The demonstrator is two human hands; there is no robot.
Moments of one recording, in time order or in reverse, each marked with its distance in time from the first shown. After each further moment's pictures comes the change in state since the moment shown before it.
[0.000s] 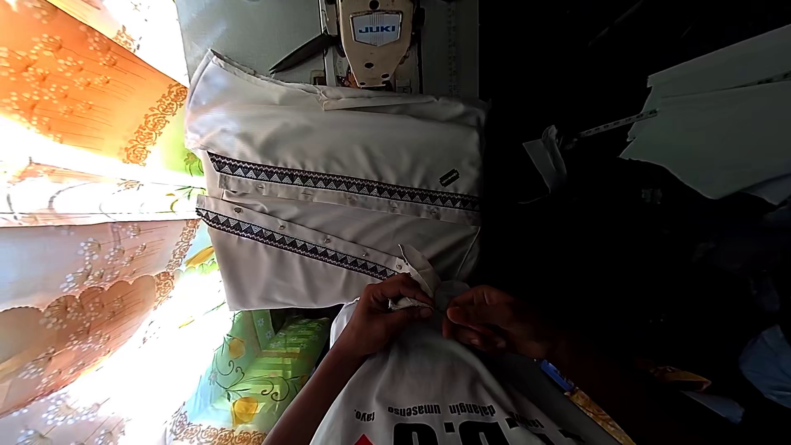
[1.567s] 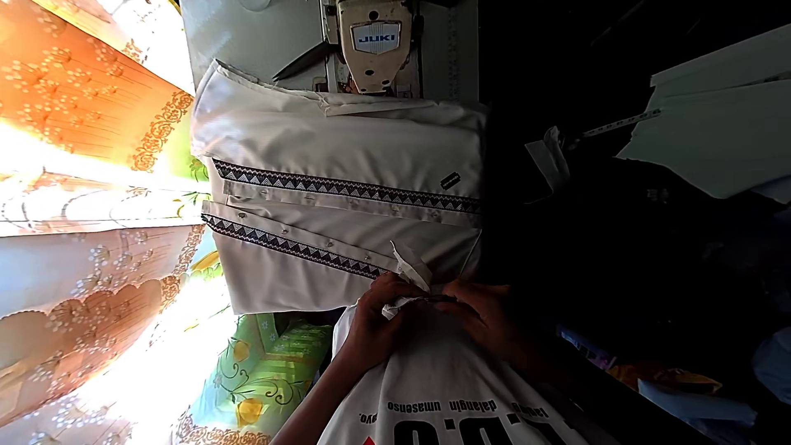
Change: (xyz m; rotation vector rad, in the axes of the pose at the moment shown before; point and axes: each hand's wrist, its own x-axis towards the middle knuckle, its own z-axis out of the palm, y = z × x) left_hand -0.006 0.006 0.006 0.364 0.155 0.050; right_hand 0.017 0.019 0.018 -1.394 0.763 -0.675
